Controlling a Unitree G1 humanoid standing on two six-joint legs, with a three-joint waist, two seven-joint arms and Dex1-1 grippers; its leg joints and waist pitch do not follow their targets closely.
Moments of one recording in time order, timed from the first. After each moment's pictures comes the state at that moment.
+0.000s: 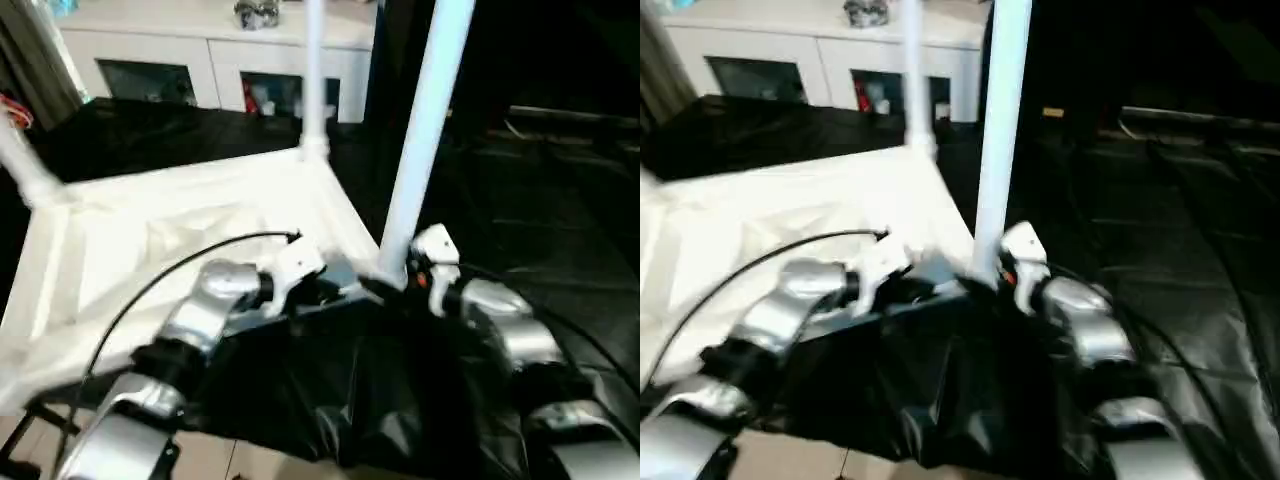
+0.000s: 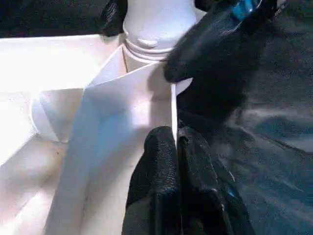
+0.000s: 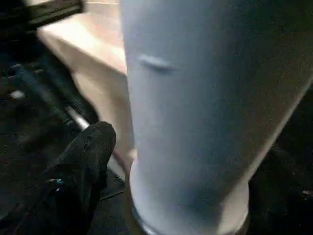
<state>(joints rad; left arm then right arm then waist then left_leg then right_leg) -0.60 0.27 -0.27 0.61 0.04 0.05 -1.10 -0.51 -0.29 0.07 0.69 0.10 0.00 1.03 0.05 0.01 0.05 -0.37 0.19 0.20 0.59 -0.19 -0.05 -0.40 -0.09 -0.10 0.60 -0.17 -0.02</state>
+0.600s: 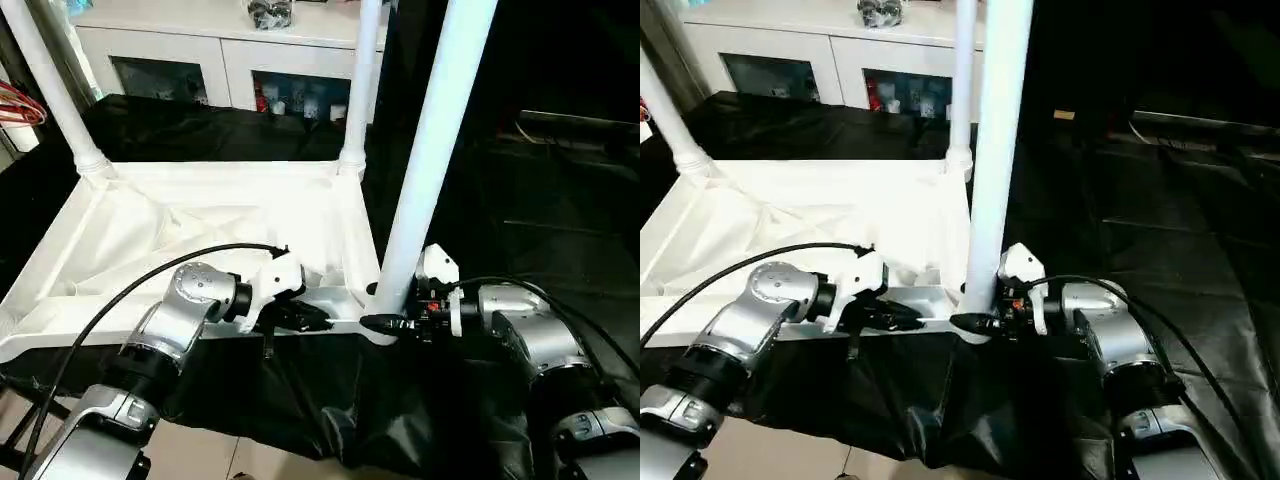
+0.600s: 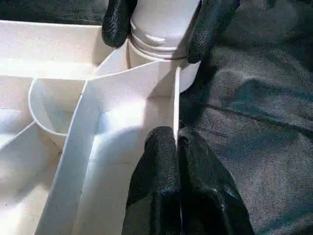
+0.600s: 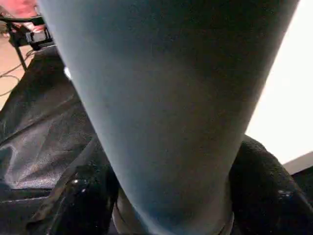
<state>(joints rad) -0.56 0.35 -0.29 0.54 0.00 0.07 -1.27 -0.49 -0.35 0.15 0.59 0.13 0.06 1.26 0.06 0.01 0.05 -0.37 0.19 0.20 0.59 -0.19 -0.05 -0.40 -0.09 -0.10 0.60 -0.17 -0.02</state>
